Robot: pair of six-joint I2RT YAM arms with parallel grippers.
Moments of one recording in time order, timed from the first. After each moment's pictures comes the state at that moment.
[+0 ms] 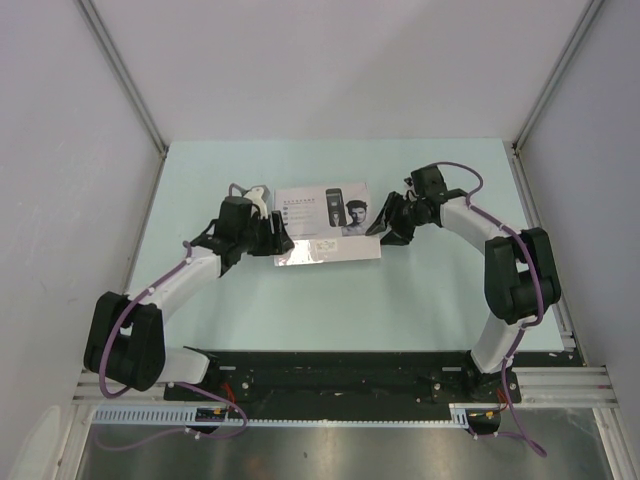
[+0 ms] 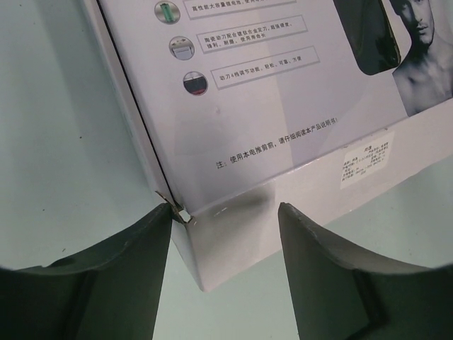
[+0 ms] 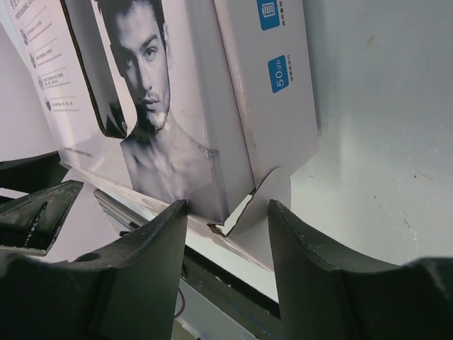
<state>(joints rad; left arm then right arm) -0.34 1.35 0.81 -0.18 0.22 -0.37 0.29 1.78 1.24 -0.46 -0.51 0.73</state>
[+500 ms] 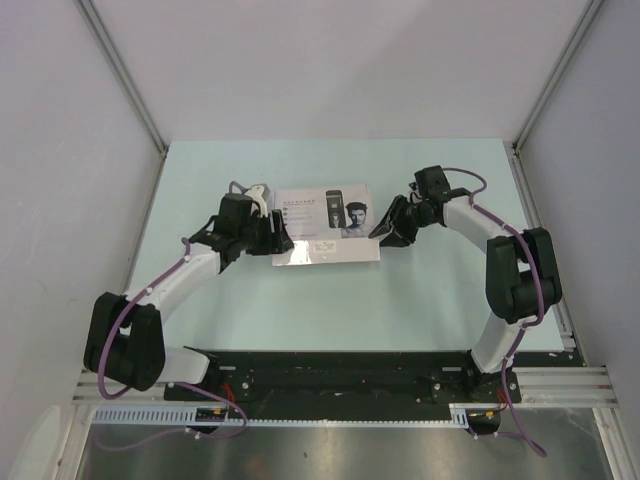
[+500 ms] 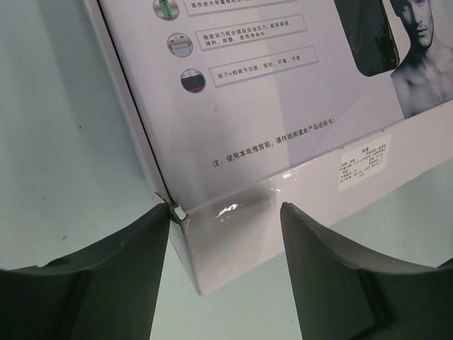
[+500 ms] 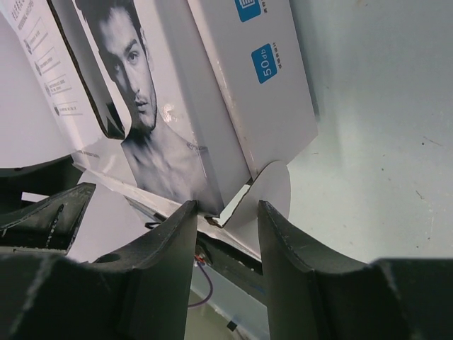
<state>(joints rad) -0.34 1.35 0.85 -0.25 0.22 -0.37 0.27 1.78 1.24 -0.52 -0.55 0.80</state>
